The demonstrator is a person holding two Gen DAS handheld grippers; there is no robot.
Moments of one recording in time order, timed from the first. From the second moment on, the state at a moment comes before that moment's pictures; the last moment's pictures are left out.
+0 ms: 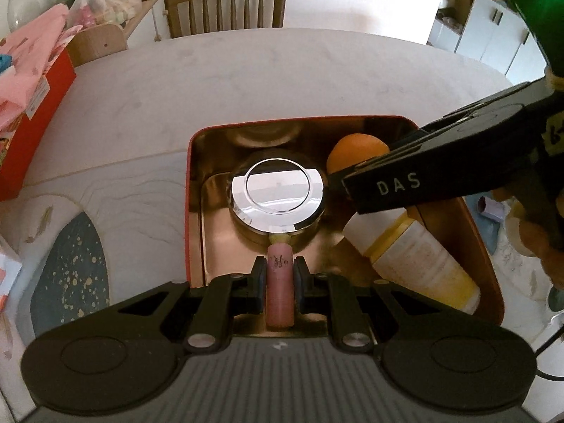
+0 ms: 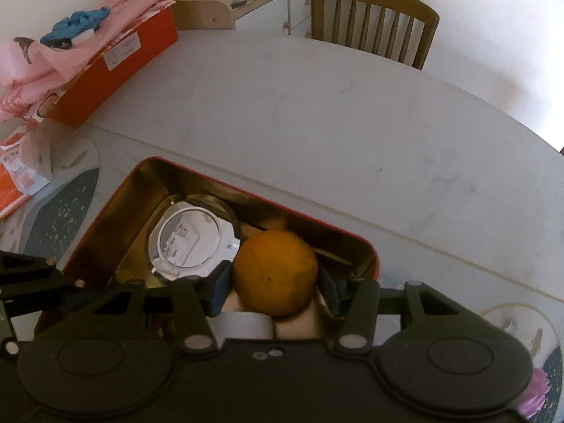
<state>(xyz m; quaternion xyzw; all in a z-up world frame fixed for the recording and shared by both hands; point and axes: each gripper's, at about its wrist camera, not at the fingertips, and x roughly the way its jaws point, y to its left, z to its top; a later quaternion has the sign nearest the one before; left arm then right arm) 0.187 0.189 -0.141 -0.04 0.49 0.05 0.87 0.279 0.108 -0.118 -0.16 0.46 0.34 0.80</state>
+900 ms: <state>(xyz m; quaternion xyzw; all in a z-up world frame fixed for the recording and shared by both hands) 0.163 0.175 -0.116 -0.06 0.47 0.06 0.88 0.236 0.057 -0.060 -0.11 0.42 0.37 0.82</state>
